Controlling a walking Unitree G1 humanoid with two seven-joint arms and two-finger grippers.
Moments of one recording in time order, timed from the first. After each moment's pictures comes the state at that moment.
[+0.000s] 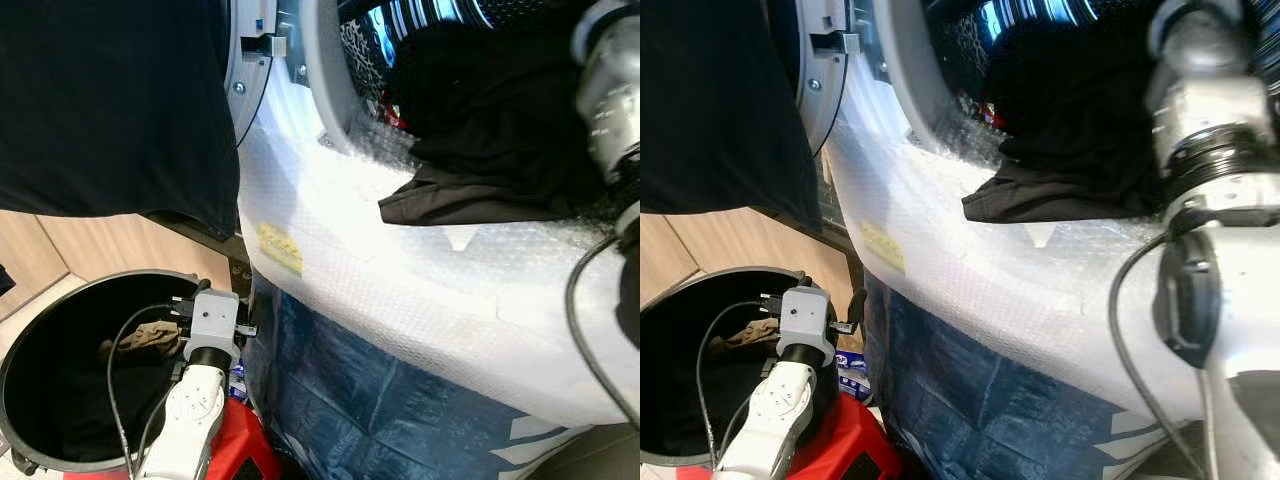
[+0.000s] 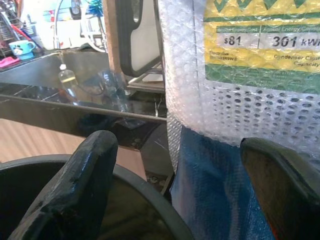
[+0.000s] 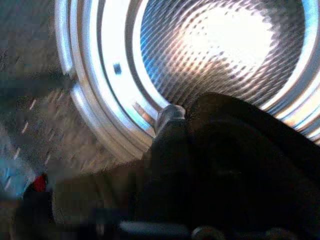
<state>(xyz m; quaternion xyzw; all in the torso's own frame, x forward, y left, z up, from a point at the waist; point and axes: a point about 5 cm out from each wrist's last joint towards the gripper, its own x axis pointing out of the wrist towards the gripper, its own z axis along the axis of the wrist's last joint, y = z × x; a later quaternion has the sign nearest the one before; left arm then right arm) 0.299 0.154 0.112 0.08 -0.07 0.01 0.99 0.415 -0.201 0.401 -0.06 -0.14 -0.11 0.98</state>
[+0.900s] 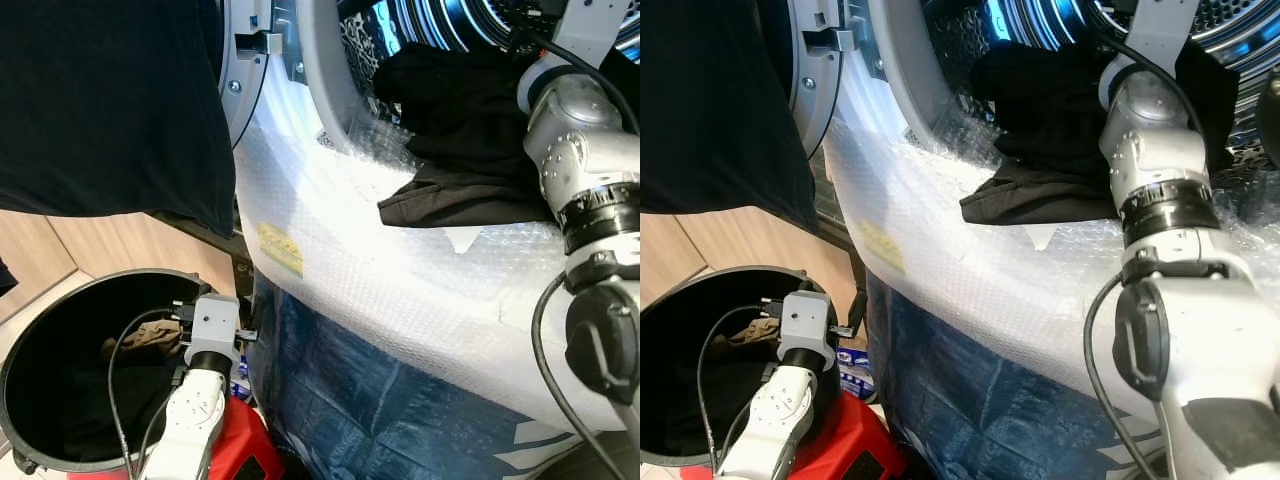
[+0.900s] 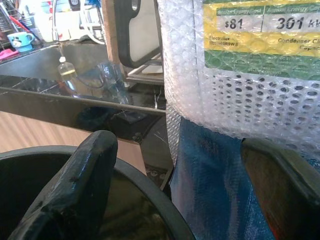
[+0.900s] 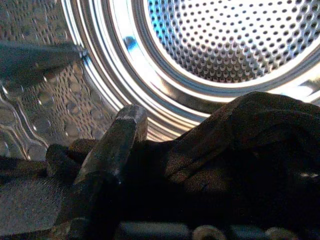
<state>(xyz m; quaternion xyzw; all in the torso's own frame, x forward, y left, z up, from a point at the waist) 0.297 0.152 0.108 0.08 -0.06 0.01 0.99 0.413 -0.195 0.374 0.00 -0.12 -0.10 0.99</state>
